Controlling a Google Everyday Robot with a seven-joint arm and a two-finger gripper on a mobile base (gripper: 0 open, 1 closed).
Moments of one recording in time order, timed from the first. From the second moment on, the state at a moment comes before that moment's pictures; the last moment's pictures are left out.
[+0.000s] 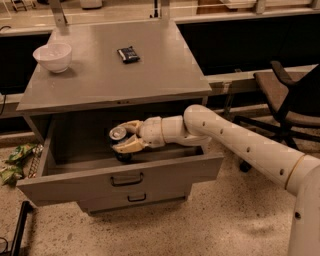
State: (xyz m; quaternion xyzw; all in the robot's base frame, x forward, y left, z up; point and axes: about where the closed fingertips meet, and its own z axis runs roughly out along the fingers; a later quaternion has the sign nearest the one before) arm 0.604 0.127 0.704 -0.58 0.53 0.40 0.48
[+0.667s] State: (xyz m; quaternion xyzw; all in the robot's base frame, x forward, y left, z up) arm 0.603 0.135 0.686 -0.57 0.54 0.39 0.48
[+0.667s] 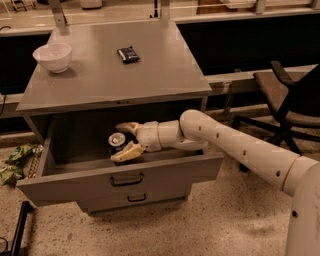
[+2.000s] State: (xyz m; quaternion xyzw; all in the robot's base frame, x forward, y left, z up) arm 0.596 0.044 0.773 -0.48 0.64 0.31 0.52
